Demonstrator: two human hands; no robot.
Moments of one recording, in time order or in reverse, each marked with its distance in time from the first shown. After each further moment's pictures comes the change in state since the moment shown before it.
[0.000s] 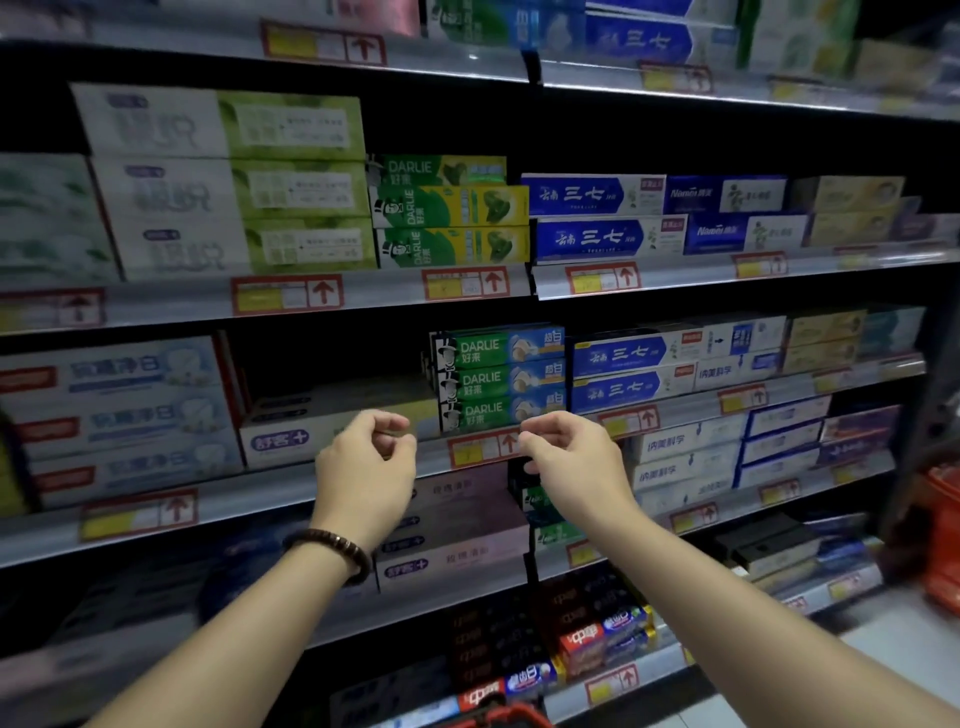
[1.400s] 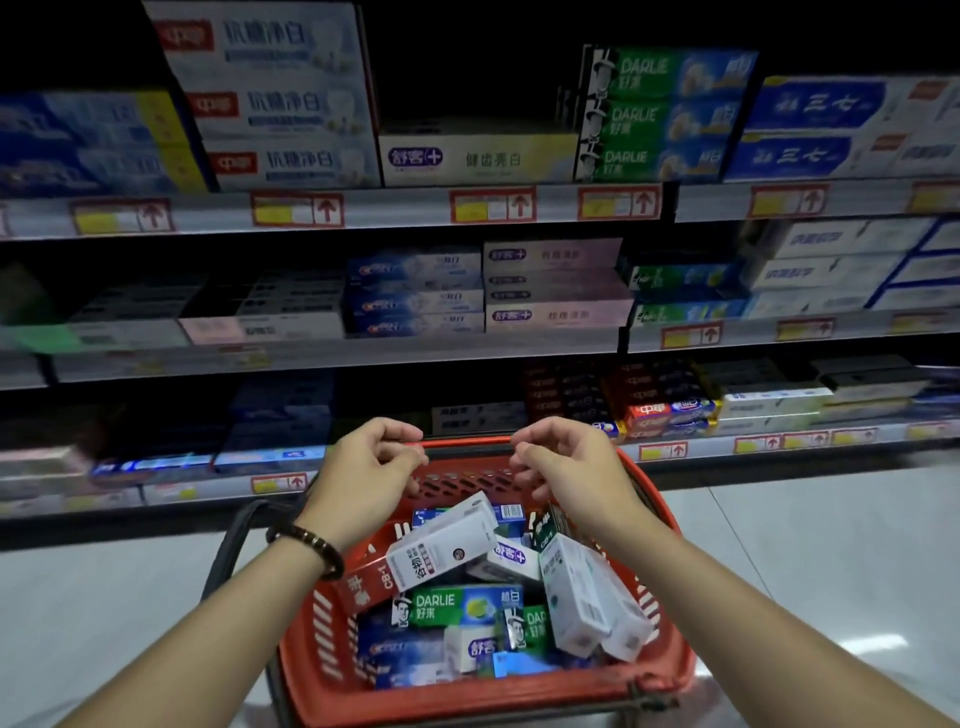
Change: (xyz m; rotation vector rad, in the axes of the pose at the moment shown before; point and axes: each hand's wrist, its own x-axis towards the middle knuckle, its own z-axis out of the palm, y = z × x) left_hand -0.218 -0.159 -0.104 -0.001 -0.284 -0.522; right_hand -0.227 0.093 0.091 0.149 -0.502 0.312
